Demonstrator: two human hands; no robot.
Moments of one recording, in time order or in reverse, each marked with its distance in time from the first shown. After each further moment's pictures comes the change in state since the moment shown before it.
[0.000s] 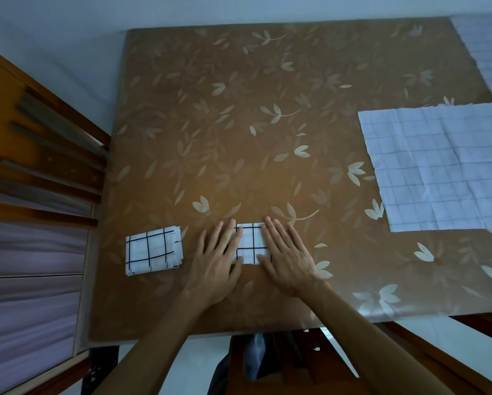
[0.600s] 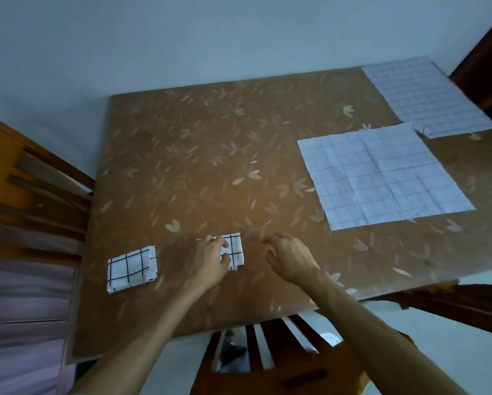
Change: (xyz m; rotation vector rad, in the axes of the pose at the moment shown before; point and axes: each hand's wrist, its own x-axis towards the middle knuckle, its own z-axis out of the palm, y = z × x) left_hand 0.004 0.086 -0.085 -0.301 0.007 -0.146; right_hand -0.067 0.040 -0.119 0.246 0.056 0.187
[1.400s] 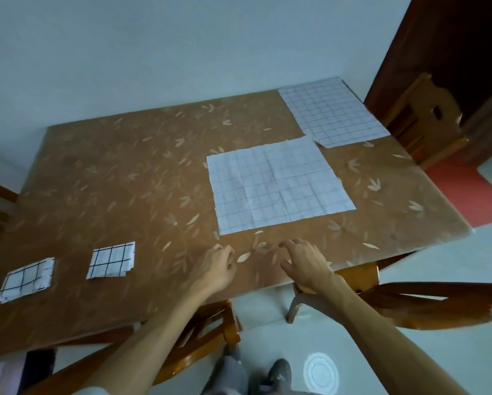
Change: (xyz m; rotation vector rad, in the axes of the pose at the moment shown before) left_hand -0.020 0.314 0.124 0.076 -0.026 0.073; right_hand -0.155 0.292 -0.130 -0.020 -0.043 0.159
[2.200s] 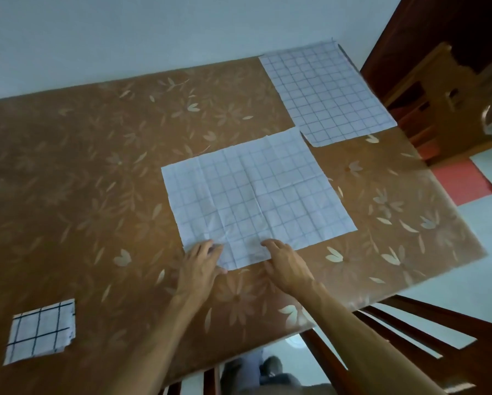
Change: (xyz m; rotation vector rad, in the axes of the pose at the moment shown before) left_hand 0.180 -0.034 0.048 0.178 0.055 0.200; right_hand 0.159 0.040 0.017 0.165 -0.112 0.125
